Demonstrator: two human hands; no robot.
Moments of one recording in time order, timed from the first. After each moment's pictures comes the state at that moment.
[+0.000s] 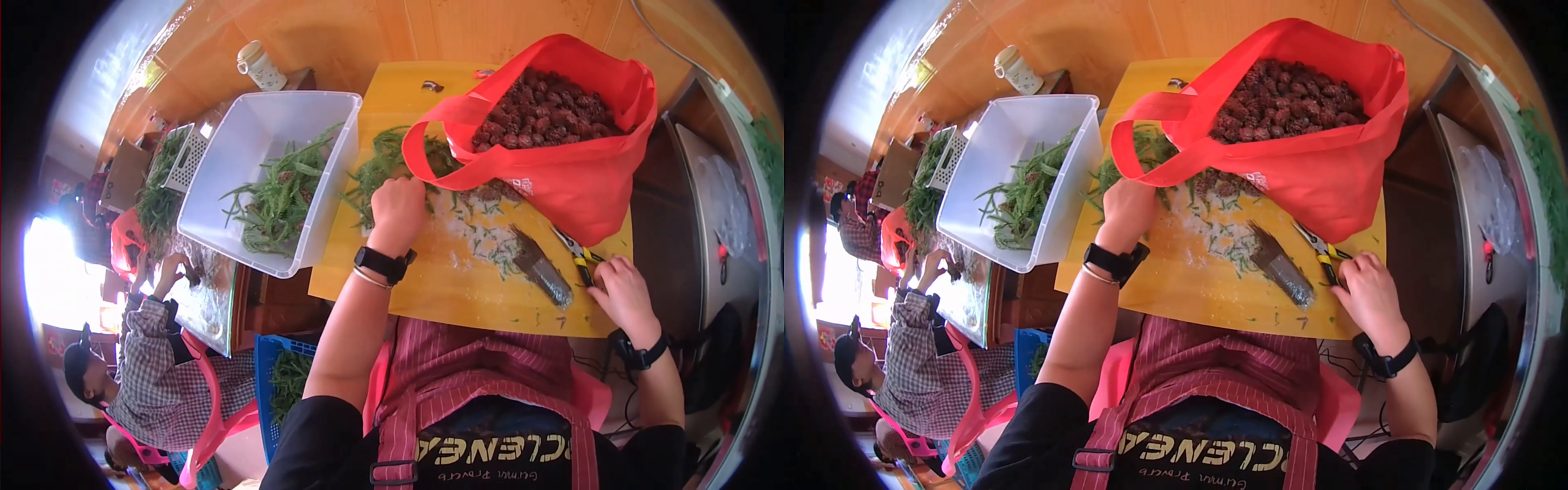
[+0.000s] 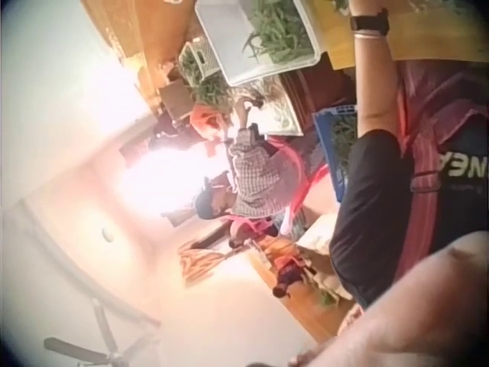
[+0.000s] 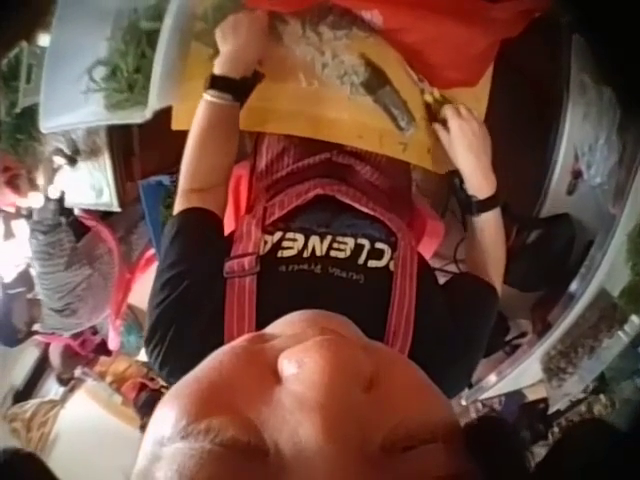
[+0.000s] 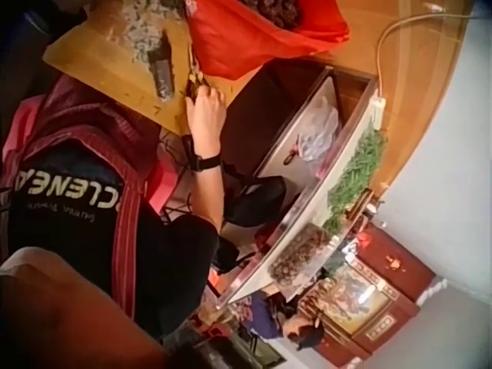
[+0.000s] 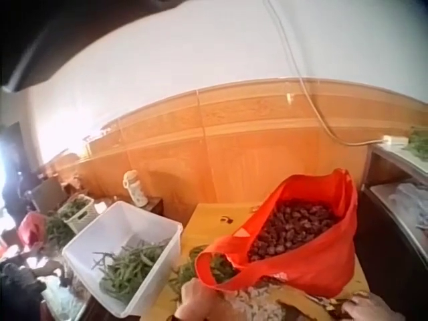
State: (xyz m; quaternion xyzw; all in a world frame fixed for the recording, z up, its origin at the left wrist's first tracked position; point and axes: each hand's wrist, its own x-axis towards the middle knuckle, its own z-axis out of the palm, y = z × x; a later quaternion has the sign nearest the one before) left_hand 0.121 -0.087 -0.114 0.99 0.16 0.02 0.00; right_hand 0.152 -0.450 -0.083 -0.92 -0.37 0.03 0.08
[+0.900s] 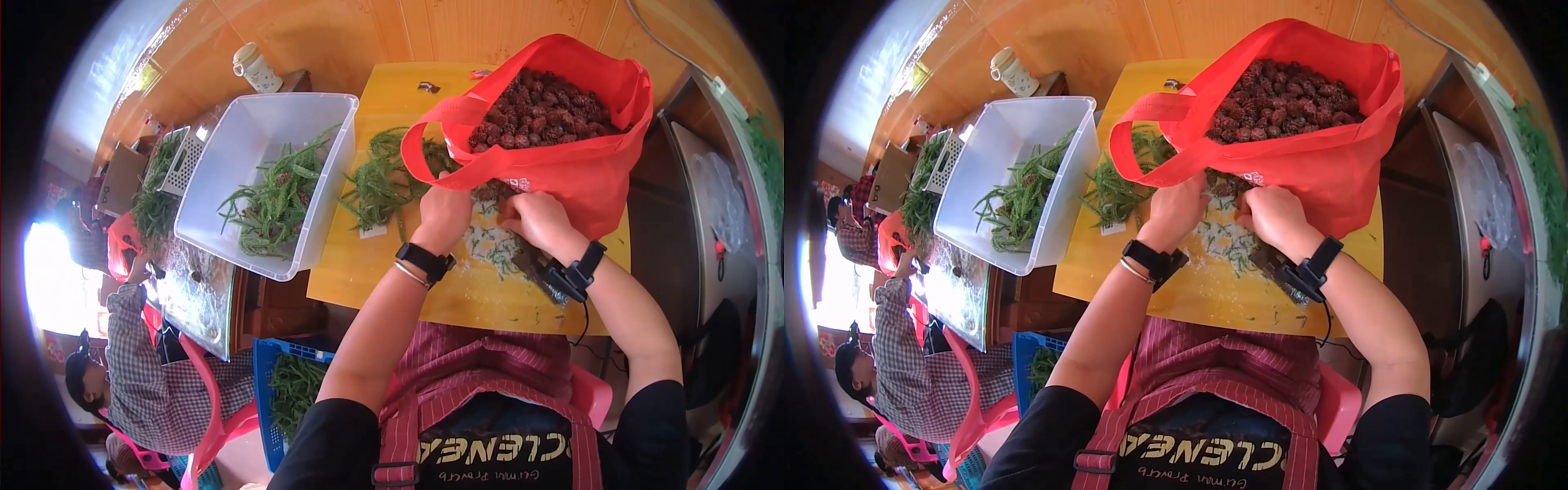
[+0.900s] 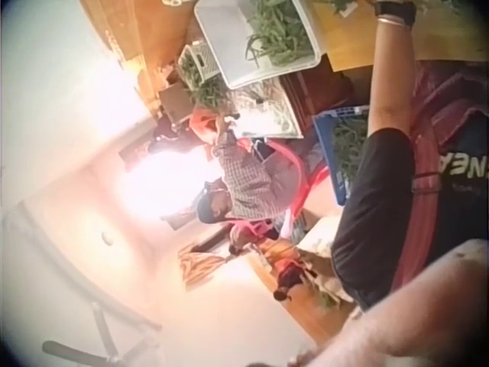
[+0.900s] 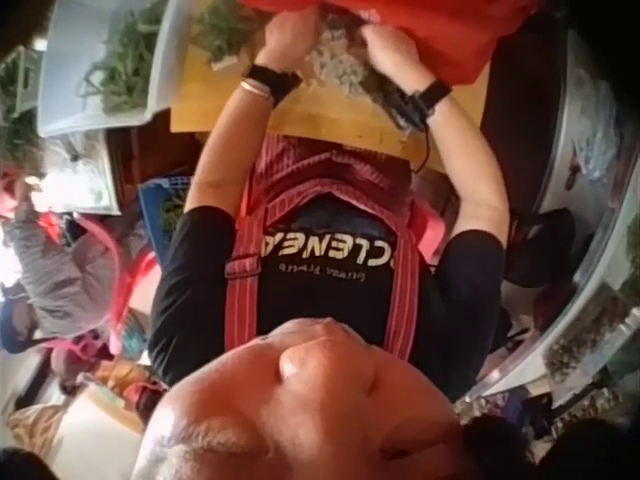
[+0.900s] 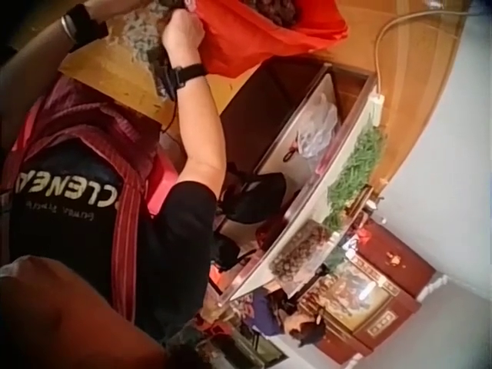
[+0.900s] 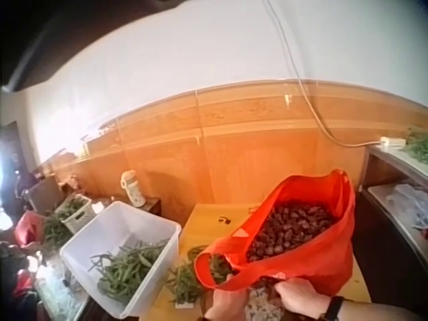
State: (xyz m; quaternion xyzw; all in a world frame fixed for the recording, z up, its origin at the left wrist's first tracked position) left_hand 0.154 -0.131 -0.144 0.98 0.09 0.07 0.19; right_hand 0.212 -0.307 -0.114 -0.89 -0.40 0.09 0.21
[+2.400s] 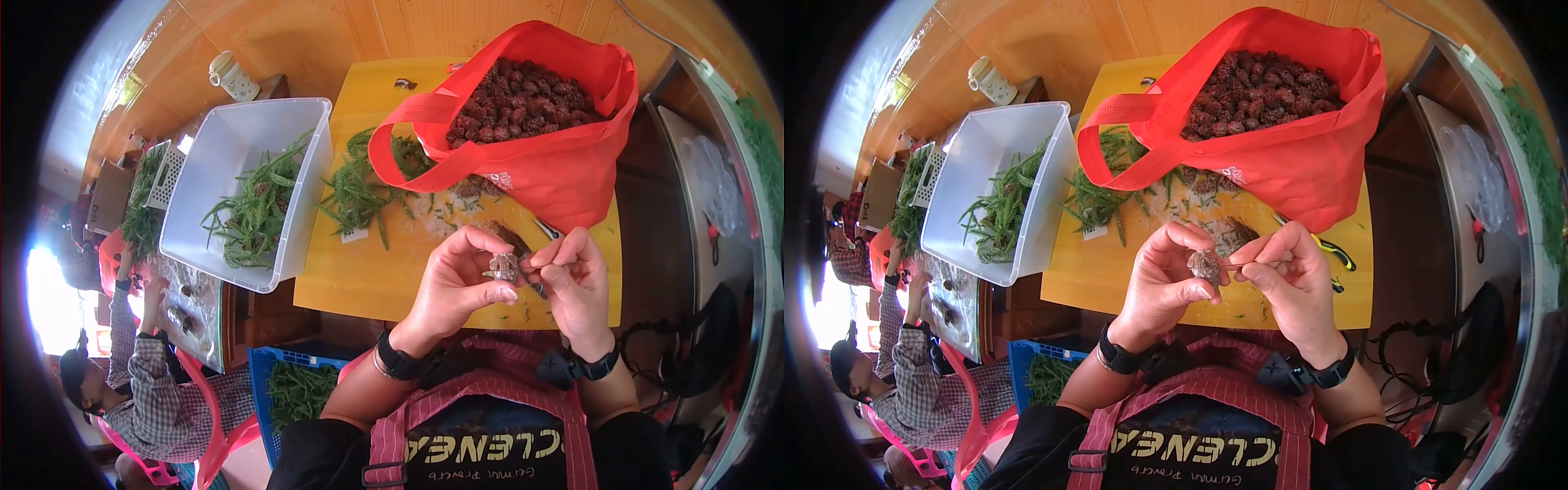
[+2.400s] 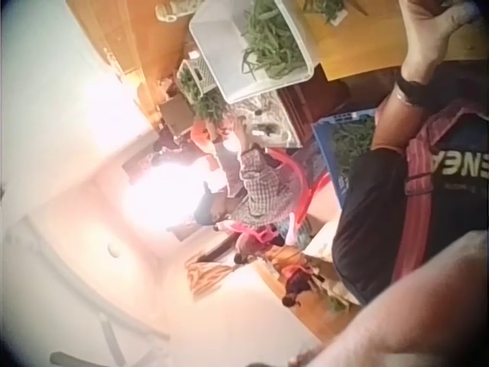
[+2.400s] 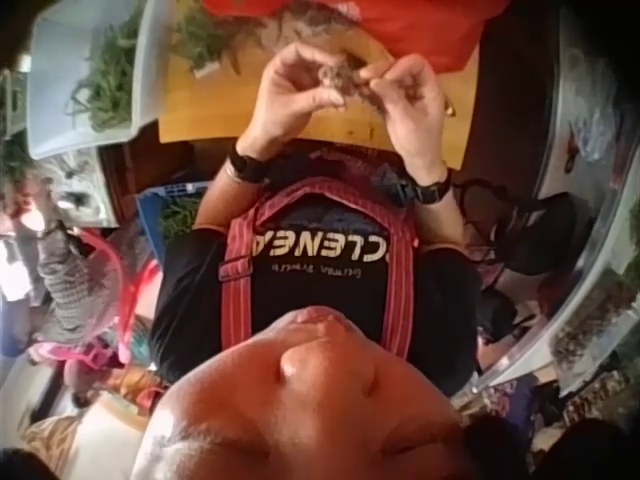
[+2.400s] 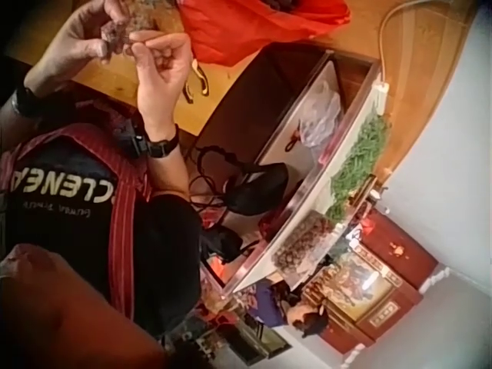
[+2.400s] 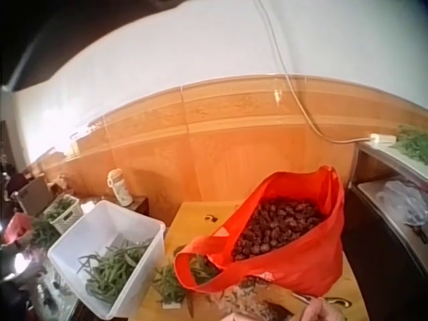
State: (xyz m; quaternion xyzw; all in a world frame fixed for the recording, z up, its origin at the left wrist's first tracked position) left_hand 0.059 -0.199 -0.072 0.38 -0.07 0.04 0.92; right_hand 0.109 -0.355 -0.051 -0.49 -0.21 0.17 0.83
